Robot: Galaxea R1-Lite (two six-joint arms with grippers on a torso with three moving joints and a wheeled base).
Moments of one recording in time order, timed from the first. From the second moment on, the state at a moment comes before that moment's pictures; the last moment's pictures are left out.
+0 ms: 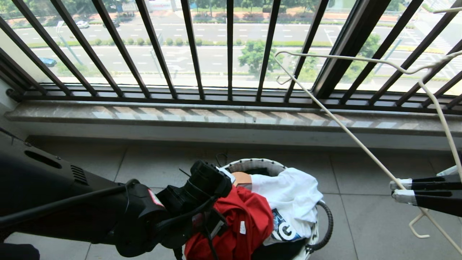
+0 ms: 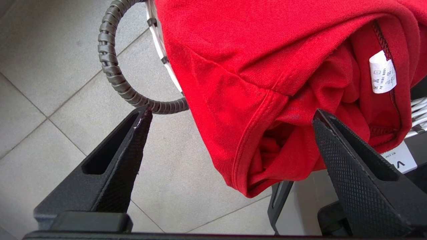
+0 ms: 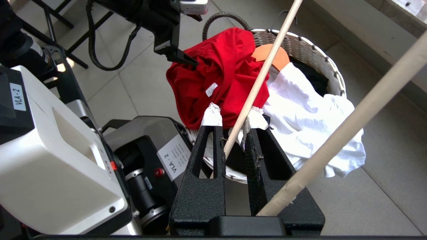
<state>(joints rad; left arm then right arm) -0.82 1.87 -0.93 -0.13 0.40 0.08 0.00 1.07 -0.87 0.31 0.90 -0.46</state>
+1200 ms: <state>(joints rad) -0.78 1.86 -0.92 -0.27 0.57 0.13 0.00 1.07 -0.87 0.31 0.90 -0.47</state>
